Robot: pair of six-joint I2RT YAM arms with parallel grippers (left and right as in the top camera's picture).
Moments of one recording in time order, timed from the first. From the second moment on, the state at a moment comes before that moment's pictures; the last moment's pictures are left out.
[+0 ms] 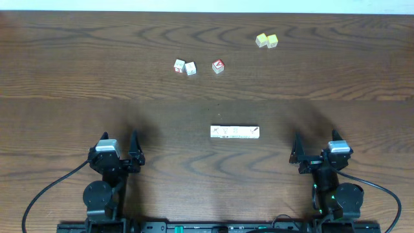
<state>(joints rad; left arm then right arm) 0.05 0.01 0.03 -0.13 0.05 -0.11 0.00 0.01 0.01 -0.06 -0.09 0.04</state>
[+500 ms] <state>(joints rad) 0.05 0.01 0.03 -0.14 0.03 -0.08 0.00 0.01 0.01 -0.06 -0.09 0.04</state>
